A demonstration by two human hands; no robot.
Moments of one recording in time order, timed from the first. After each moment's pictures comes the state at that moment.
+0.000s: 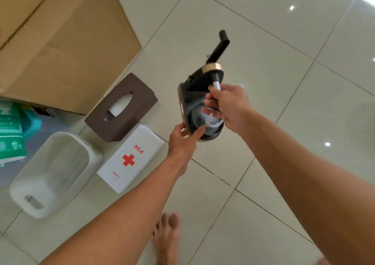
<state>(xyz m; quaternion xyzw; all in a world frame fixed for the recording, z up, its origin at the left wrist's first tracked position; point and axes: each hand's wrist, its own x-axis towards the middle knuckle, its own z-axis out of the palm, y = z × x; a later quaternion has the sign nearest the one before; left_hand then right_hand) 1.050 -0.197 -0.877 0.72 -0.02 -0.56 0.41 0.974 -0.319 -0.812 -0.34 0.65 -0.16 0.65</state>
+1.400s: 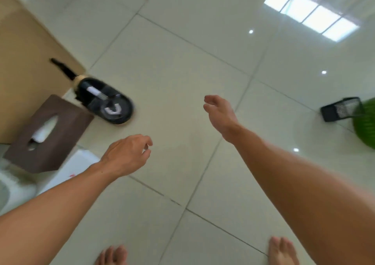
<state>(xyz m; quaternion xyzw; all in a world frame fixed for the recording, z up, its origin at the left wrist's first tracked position) 1.042 -0.249 -0.862 0.72 -0.60 -0.32 -0.08 0.818 -0.396 -0.866 -0.52 0.64 -0.15 0.54</state>
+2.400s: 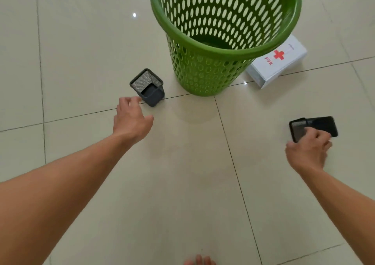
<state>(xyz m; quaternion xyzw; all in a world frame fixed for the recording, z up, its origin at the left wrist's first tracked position) 0.416 -0.522 -0.922 0.65 -0.69 -0.31 -0.02 0.080 -0.287 -0.947 -0.18 0.97 -0.05 0.14</state>
